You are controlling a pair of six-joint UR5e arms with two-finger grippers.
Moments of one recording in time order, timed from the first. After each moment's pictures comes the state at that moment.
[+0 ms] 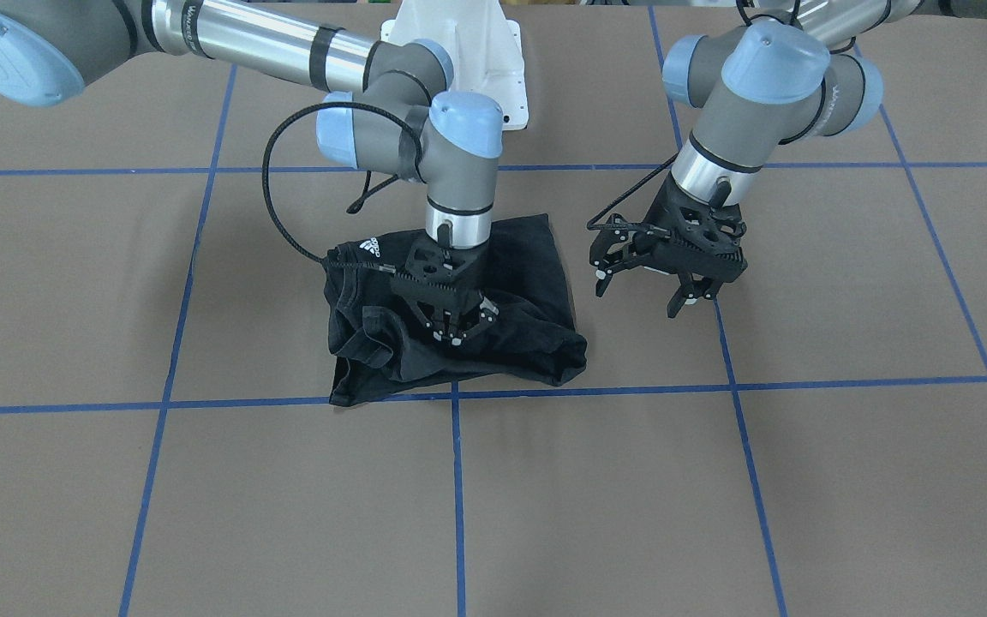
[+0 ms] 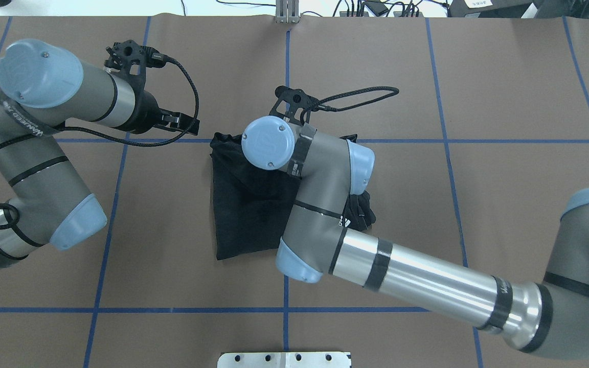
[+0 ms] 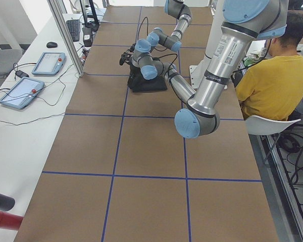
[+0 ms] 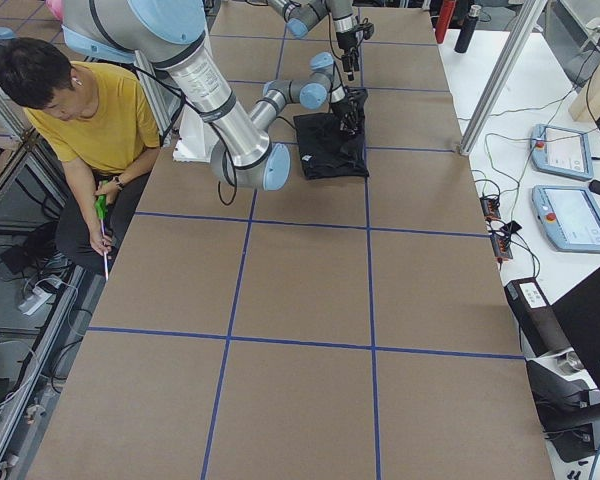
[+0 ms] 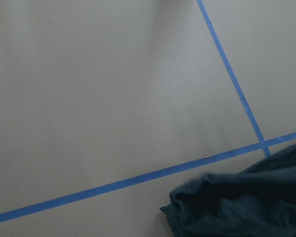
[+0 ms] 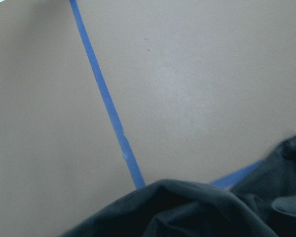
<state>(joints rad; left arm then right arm) -0.77 -2.02 -1.79 -1.93 -1.91 -0.89 0.50 -0.61 1.22 -1.41 1.39 1.62</state>
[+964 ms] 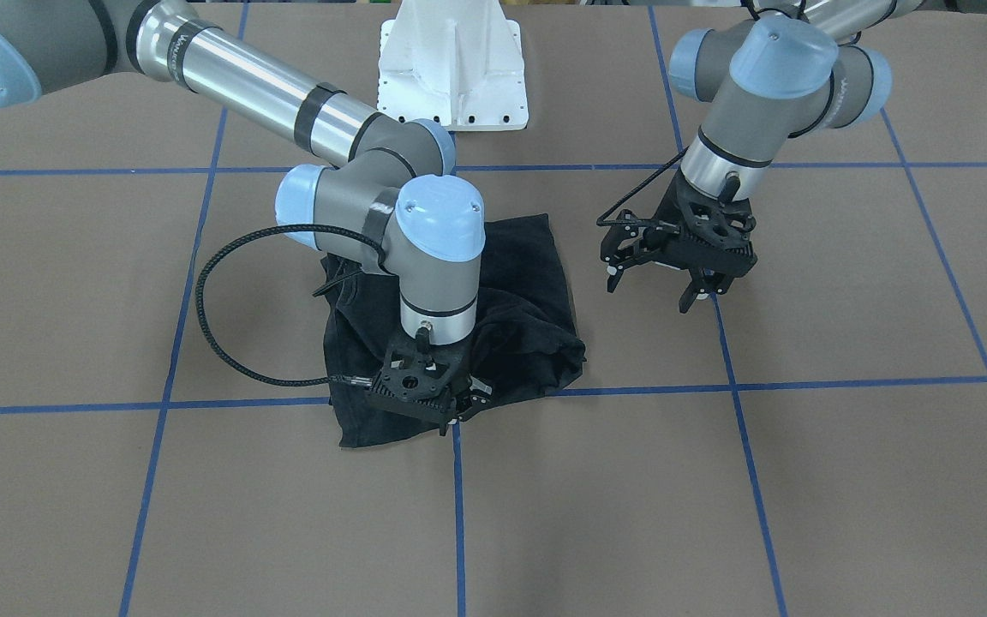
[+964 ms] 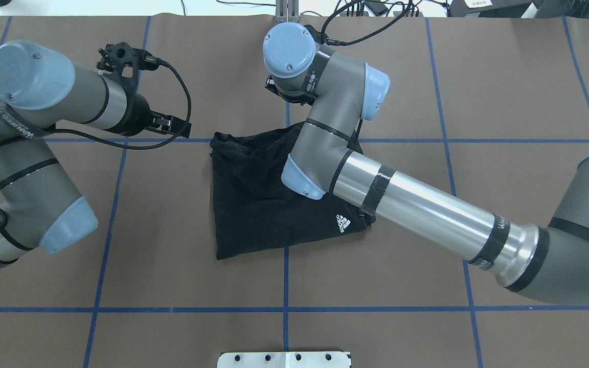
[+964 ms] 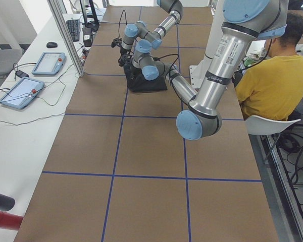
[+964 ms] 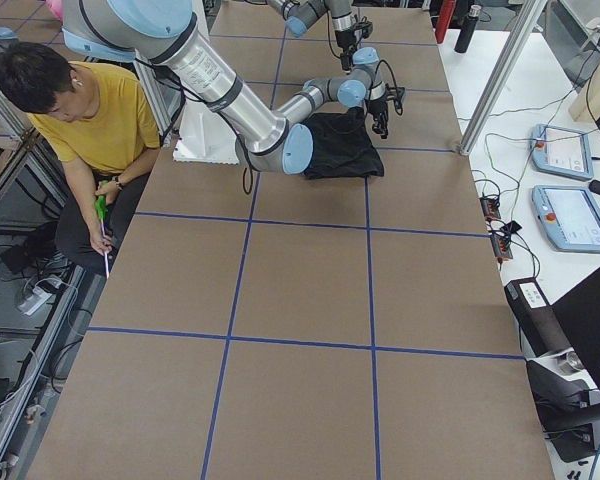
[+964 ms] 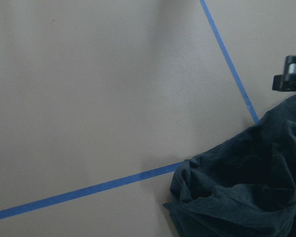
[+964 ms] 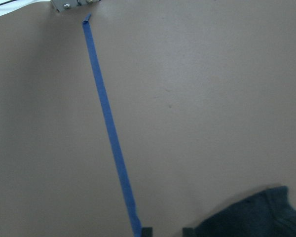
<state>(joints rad) -0.78 -1.98 -1.84 -1.88 -1.91 -0.84 0.67 -0.56 1.16 -1.42 1.68 1.37</state>
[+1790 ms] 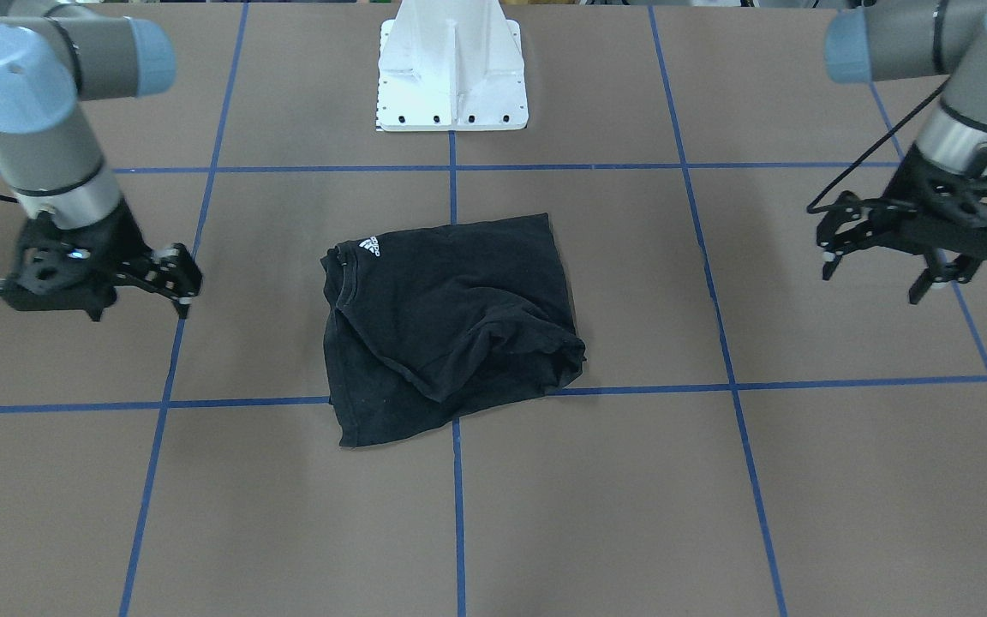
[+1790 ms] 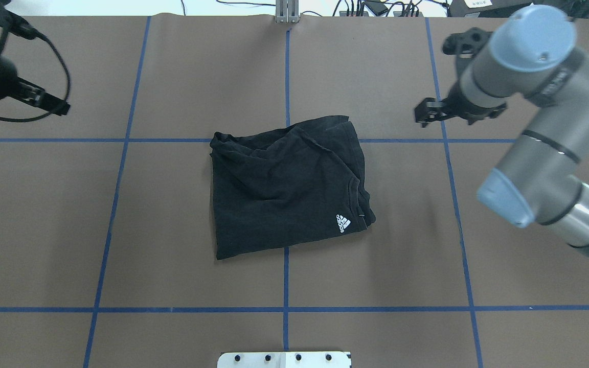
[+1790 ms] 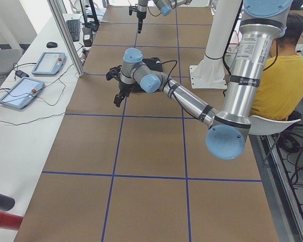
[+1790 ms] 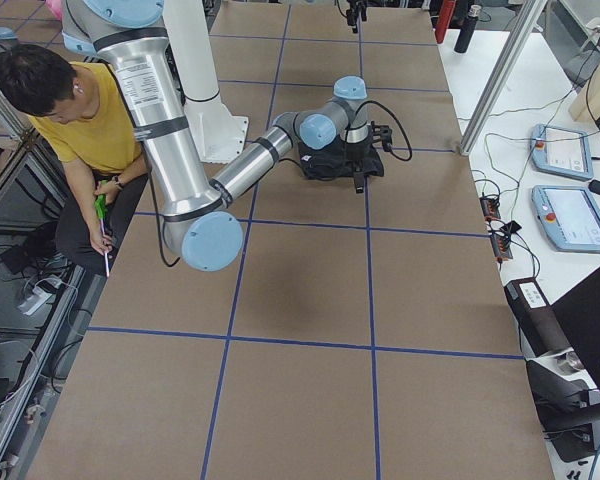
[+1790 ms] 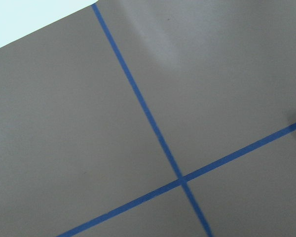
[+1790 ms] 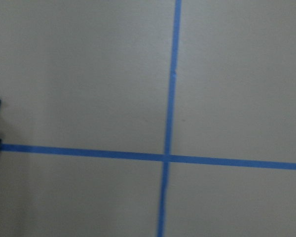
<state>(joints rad) -1.15 -1.73 -1.94 -1.73 -2.11 -0.28 0.96 -1.32 1.95 -1.62 1.99 0.73</state>
